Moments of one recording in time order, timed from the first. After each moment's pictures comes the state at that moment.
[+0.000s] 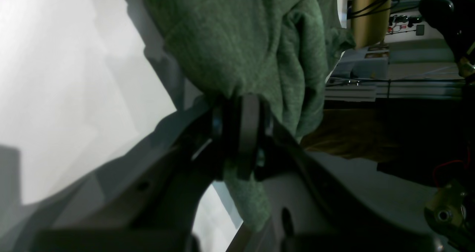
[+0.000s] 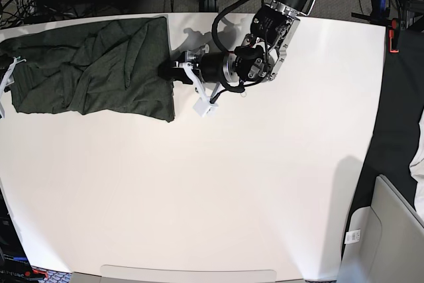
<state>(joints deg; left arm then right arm) -4.3 -1.1 22.5 77.0 -59.1 -10.3 55.0 -9.9 35.6 34.7 111.6 20.8 39.1 -78.2</state>
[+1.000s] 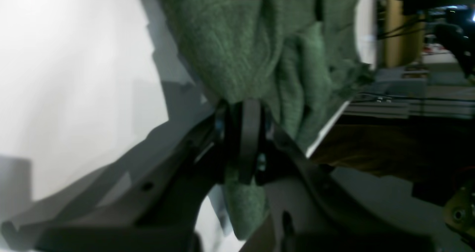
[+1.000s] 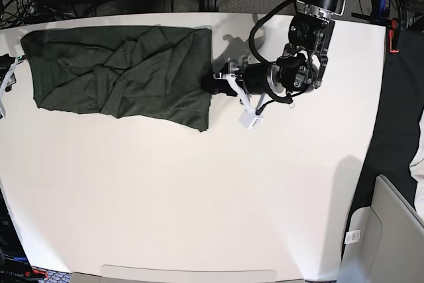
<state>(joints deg) -3.5 -9.4 12.4 86.1 -59.0 -9.8 62.8 -9.8 34.9 34.7 111.6 20.7 39.1 -78.2</state>
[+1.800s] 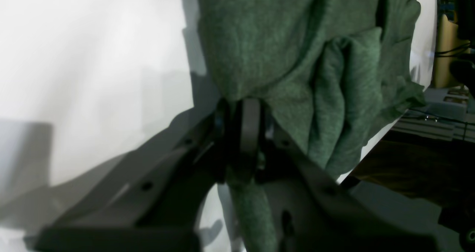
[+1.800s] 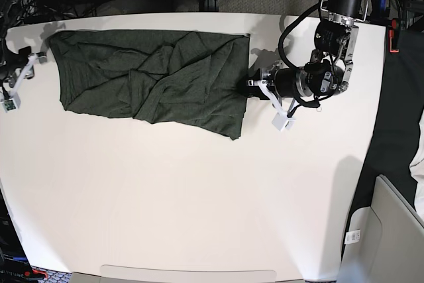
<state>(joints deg) -4.5 -16.6 9.7 80.8 -59.2 -9.9 62.3 -6.6 26.0 34.8 100.1 20.7 38.9 -77.9</state>
